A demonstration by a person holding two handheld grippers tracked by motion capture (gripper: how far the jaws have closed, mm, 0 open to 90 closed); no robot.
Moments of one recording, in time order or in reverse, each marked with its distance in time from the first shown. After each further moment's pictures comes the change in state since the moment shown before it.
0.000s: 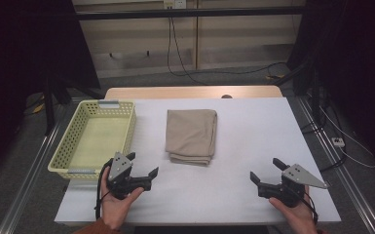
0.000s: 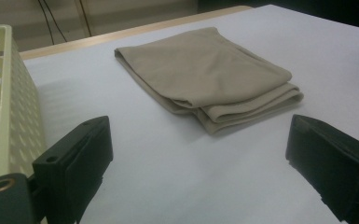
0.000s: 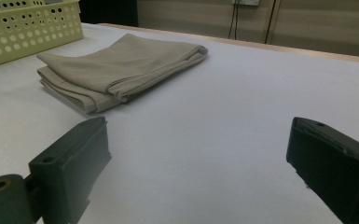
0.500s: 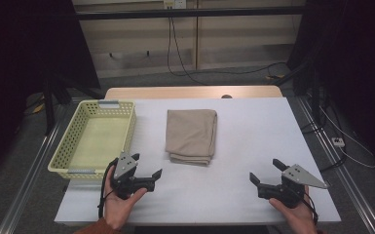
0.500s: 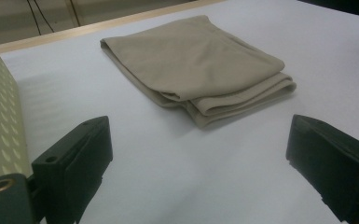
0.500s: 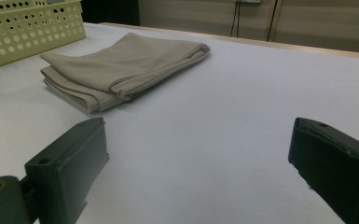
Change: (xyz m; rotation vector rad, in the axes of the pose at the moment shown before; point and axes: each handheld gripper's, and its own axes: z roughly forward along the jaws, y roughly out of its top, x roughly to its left) left arm -0.004 0.000 0.008 0.042 -0.027 0.016; right arm 0.001 0.000 -0.001 0.007 0.008 0.015
